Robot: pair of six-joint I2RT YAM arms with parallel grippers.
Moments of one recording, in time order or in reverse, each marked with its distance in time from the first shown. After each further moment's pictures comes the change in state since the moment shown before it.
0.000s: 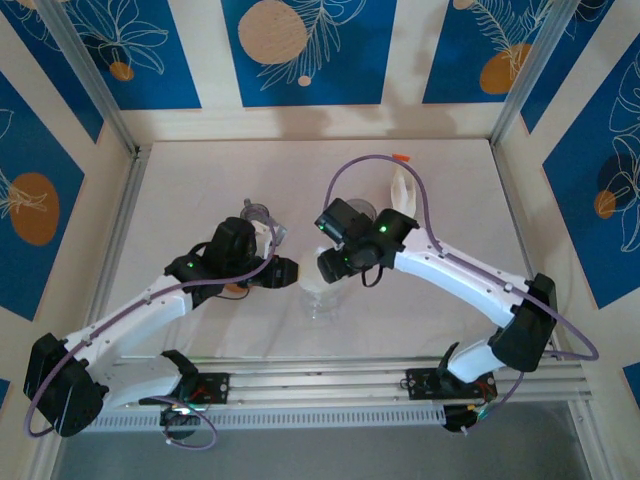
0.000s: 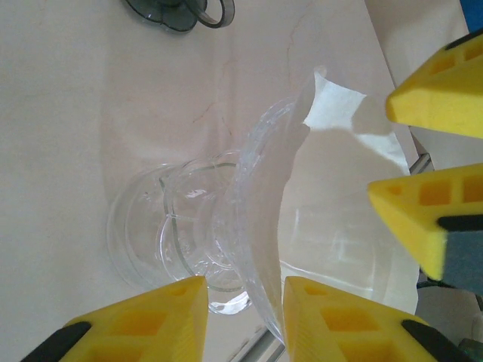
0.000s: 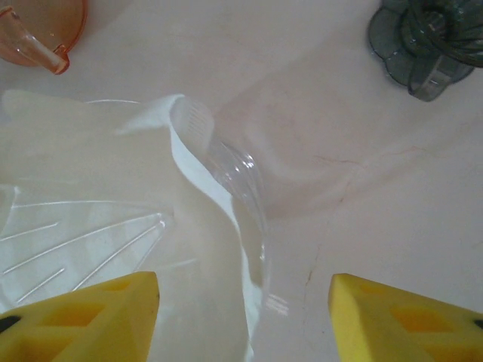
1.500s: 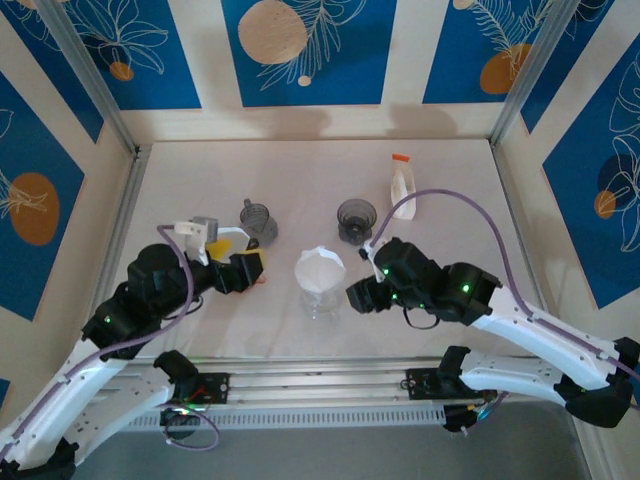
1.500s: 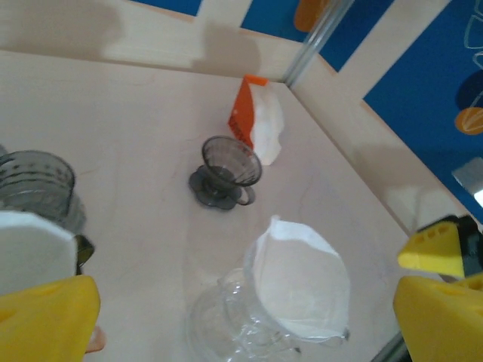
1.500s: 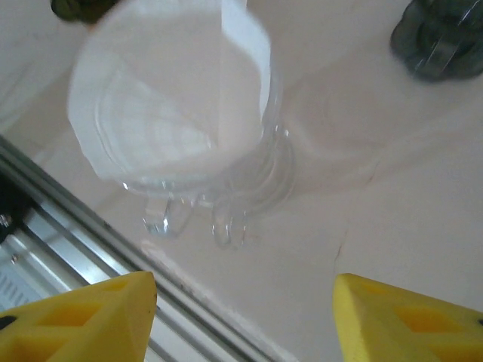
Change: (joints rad) left arm 0.000 -0.510 0.016 -0.117 -0.384 0.075; right arm 0.099 -0.526 -0.404 0.165 -0.032 0.047
